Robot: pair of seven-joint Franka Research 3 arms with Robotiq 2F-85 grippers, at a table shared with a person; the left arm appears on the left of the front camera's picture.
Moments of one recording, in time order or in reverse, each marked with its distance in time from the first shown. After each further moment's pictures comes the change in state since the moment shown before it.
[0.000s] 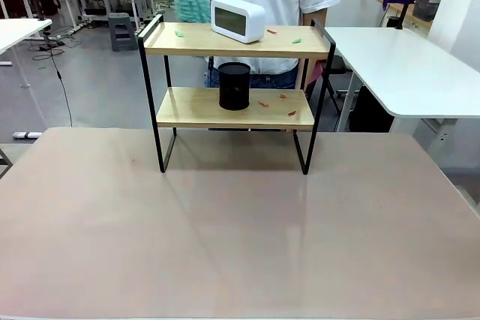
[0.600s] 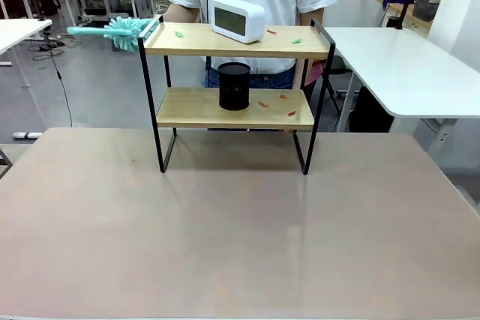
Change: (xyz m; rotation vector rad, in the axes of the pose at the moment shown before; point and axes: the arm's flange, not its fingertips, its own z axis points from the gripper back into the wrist) left arm -0.008 0.011 0.010 0.006 -0.013 0.016; right arm -0.007 -0.010 0.013 -0.002 -0.017 -0.017
